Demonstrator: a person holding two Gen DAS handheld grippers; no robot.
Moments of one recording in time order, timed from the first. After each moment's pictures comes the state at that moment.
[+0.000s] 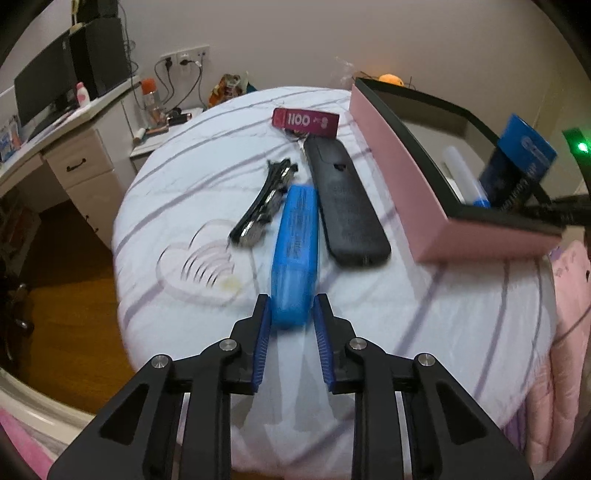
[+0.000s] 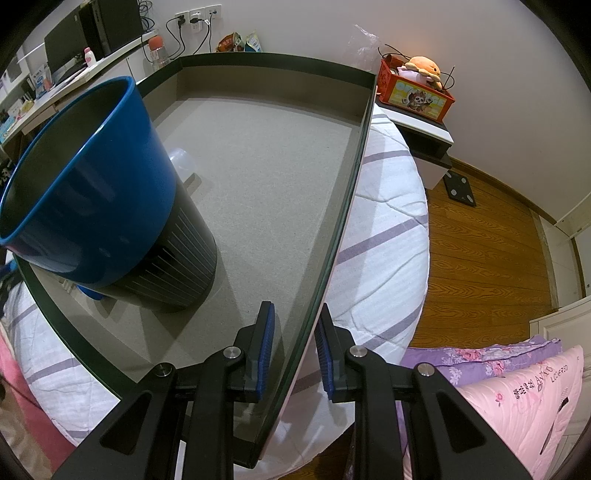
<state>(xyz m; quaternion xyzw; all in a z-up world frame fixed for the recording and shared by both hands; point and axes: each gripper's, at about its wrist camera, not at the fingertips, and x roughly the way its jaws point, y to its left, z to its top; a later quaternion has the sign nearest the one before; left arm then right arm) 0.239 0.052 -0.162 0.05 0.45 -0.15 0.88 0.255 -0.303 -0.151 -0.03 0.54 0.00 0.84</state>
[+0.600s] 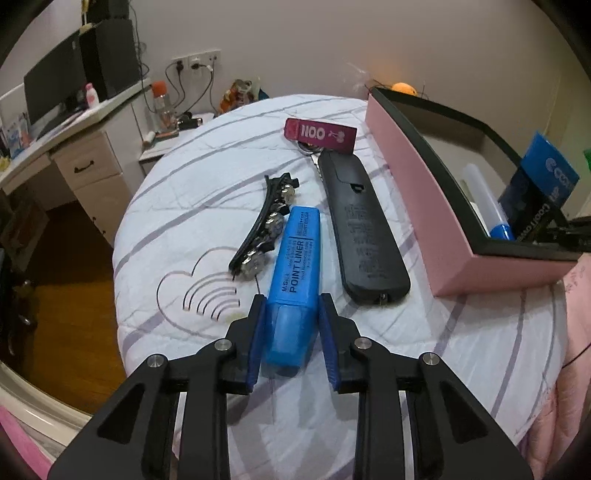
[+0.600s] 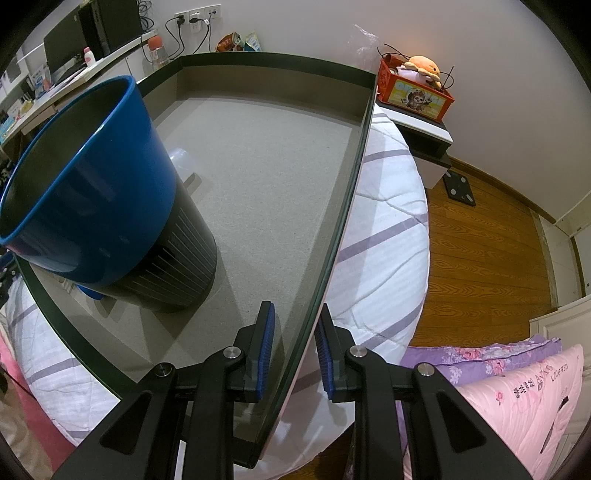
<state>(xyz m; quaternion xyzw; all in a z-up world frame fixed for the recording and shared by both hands) 0.262 0.046 -0.165 0.04 0.44 -0.13 0.89 0.255 -0.305 -0.151 -0.03 0.54 0.00 0.84</state>
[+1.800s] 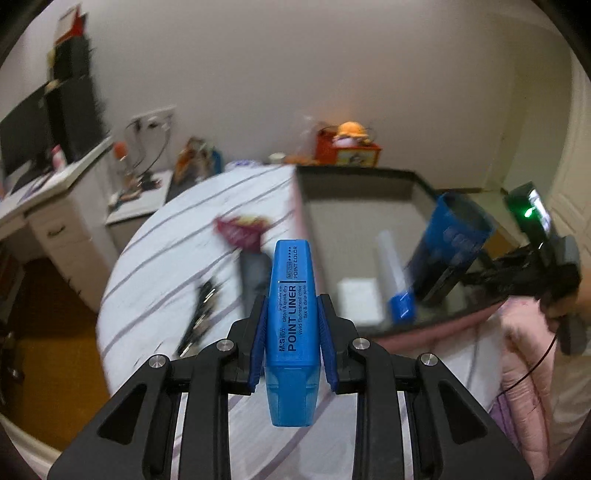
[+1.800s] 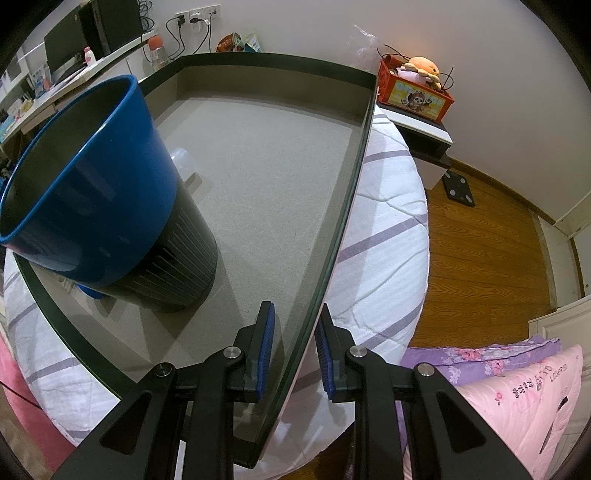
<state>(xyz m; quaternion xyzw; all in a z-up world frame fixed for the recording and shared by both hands) 0.255 -0.015 -0.080 0.05 0.35 -0.22 0.91 0.256 -0.300 -0.151 -0.03 0.54 0.00 0.84</state>
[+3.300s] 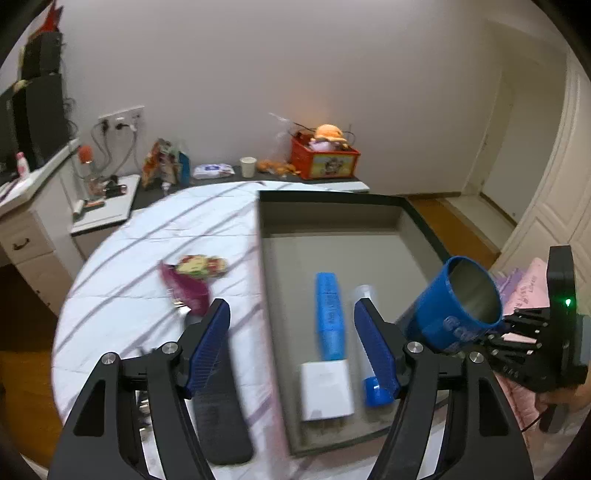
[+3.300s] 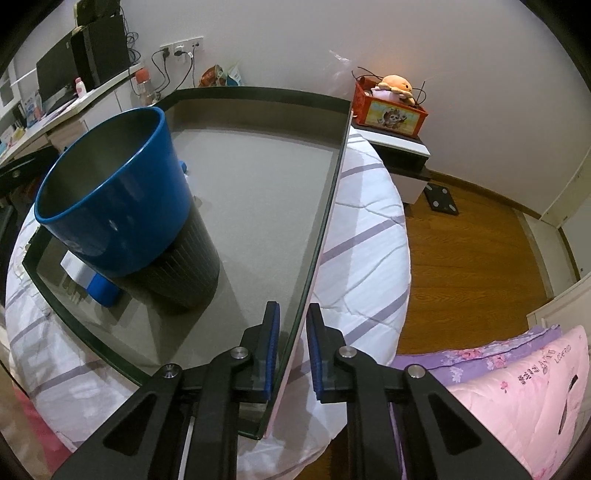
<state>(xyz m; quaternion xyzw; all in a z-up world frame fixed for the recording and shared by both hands) 0.318 -0.051 -0.075 0.03 0.36 -0.25 0.90 0.229 -0.285 -0.137 -0.01 0.48 -0.04 0.87</state>
